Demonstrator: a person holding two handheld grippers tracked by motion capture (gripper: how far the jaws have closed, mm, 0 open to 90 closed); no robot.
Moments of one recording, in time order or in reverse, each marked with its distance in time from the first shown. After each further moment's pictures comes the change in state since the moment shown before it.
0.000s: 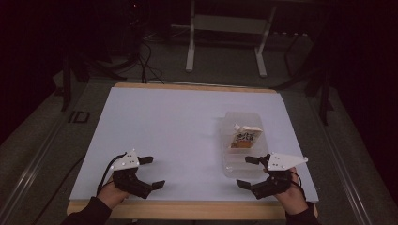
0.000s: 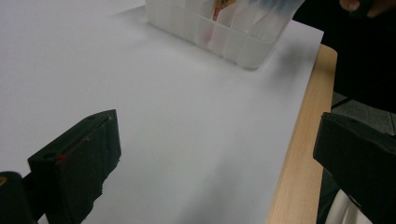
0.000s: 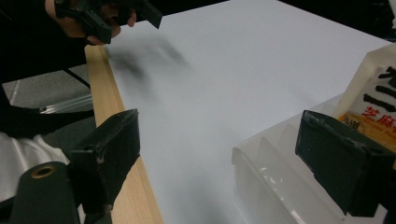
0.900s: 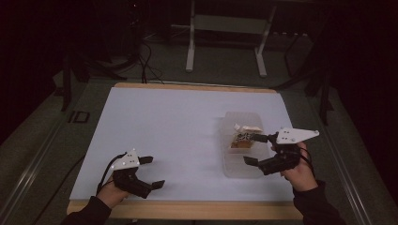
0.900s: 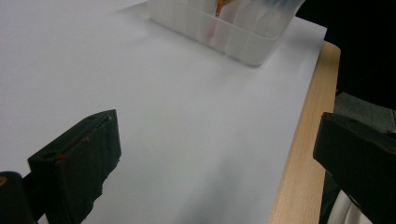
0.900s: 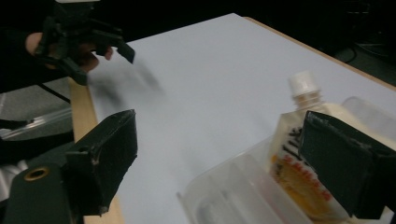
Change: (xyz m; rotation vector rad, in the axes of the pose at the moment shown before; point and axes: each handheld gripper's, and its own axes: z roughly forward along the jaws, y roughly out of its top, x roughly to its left) left arm 0.001 0.000 0.000 0.013 0.003 0.001; right arm -0.036 0.053 -0.019 -0.006 -0.035 0.015
